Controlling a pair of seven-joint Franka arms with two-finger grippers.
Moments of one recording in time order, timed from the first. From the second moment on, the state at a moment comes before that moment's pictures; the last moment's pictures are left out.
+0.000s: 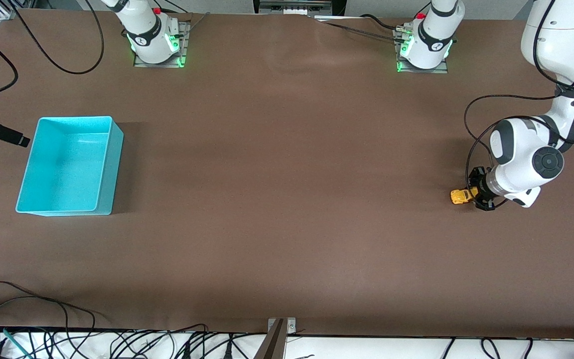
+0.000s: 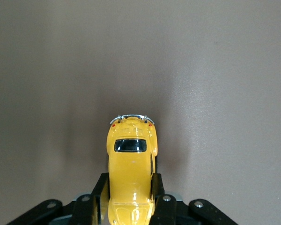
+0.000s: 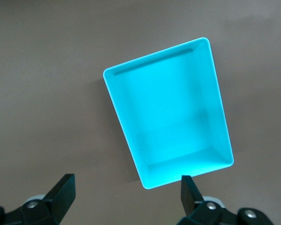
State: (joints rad) left arm 0.05 0.48 0.08 -2.03 0.00 2.44 -1.60; right arm 0.02 0.13 -0.20 -1.58 0.02 1.60 0.10
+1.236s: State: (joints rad) left arm -0.03 0.41 0.08 -2.15 0.00 2.41 -1.52; right arm 0.01 0.14 -0.21 -1.59 0.04 1.60 0.10
